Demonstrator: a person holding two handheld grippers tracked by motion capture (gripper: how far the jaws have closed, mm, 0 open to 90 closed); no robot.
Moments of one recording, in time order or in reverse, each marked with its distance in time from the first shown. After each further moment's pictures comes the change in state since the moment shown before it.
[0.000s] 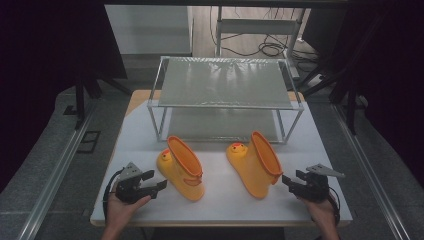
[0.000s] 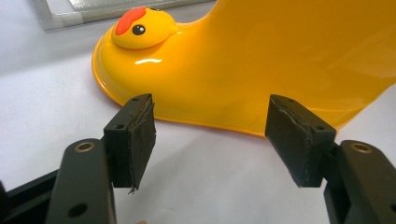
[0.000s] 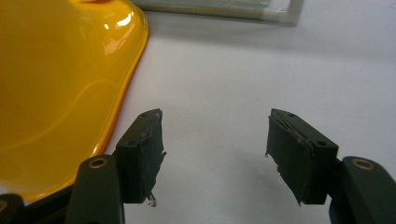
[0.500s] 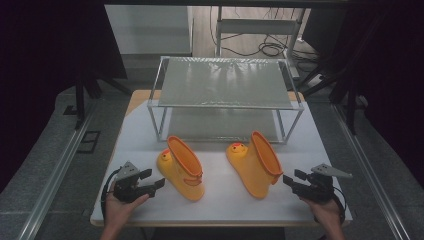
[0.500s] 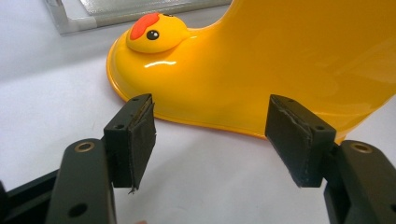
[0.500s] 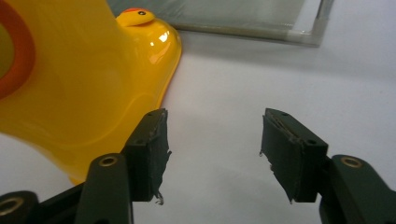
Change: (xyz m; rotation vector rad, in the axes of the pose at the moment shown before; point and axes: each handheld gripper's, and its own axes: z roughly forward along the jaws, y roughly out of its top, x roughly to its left) left arm 0.003 0.001 -0.004 -0.013 0.012 -0.011; right arm 0.002 0.007 -0.017 -0.036 0.107 -0.013
